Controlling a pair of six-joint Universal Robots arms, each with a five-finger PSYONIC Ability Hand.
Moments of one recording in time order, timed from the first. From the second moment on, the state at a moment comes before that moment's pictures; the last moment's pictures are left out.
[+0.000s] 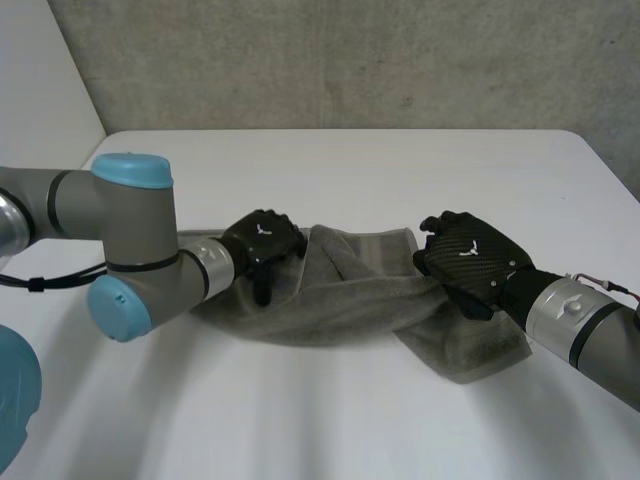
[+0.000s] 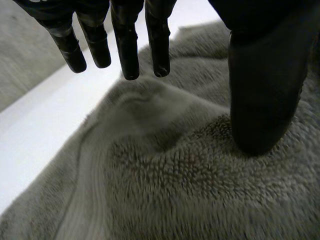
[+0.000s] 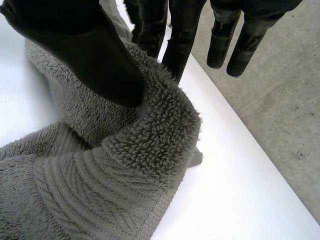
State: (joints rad) left arm 4.28 -2.39 -1.05 2.95 -1.20 3.64; right arm 1.78 -1.34 1.79 -0.09 0.95 2.43; left_hand 0.47 0.46 0.23 0.24 0.24; right_hand 1.30 1.26 0.23 0.25 1.14
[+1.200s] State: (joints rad) left arm 4.36 -1.82 -1.57 3.03 -1.32 3.61; right arm 1.74 -1.33 1.76 -0.08 1.00 2.44; left_hand 0.60 0.60 0.23 0.24 0.40; right_hand 1.30 1.27 0.23 0.25 1.15
